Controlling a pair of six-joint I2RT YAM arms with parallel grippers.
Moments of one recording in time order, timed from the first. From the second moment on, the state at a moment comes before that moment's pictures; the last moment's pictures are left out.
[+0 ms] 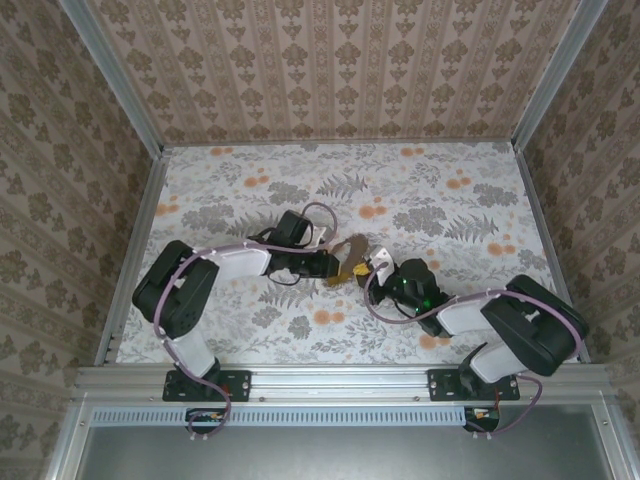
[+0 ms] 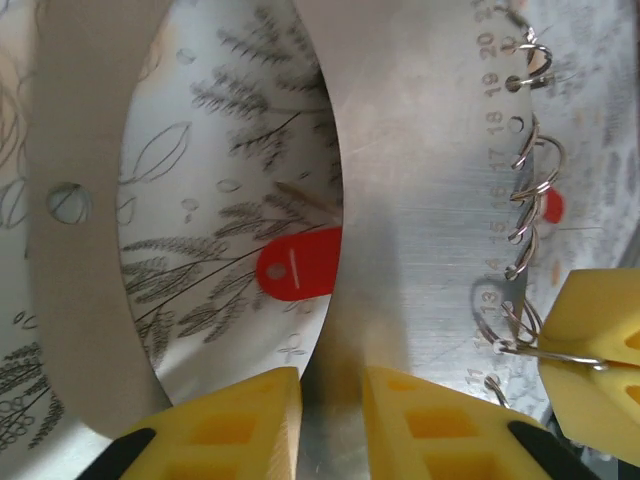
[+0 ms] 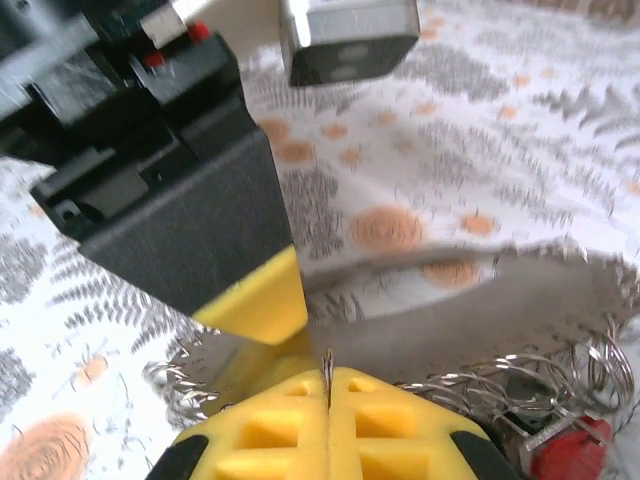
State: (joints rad) left arm -0.67 1.71 0.89 -0.09 0.61 -0.50; right arm 0.63 1.44 0.26 0.87 -0.19 -0.01
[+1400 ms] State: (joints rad) left arm -0.65 1.28 0.64 0.12 0.79 0.21; right arm 0.55 1.13 0.49 0.16 -0.63 -0.30
